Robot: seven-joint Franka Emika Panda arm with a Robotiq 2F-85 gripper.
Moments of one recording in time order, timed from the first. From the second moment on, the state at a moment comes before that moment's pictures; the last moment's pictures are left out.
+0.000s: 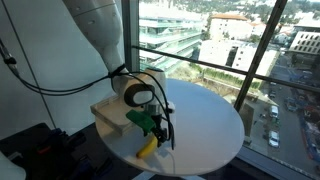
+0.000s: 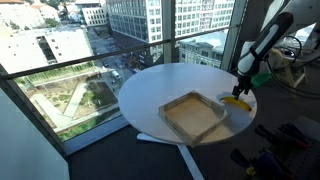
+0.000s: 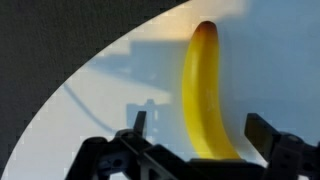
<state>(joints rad) -0.26 0.52 -0.16 -2.28 -0.06 2.73 -0.22</state>
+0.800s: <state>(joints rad) -0.26 0.56 -0.16 -2.28 -0.06 2.78 -0.22</state>
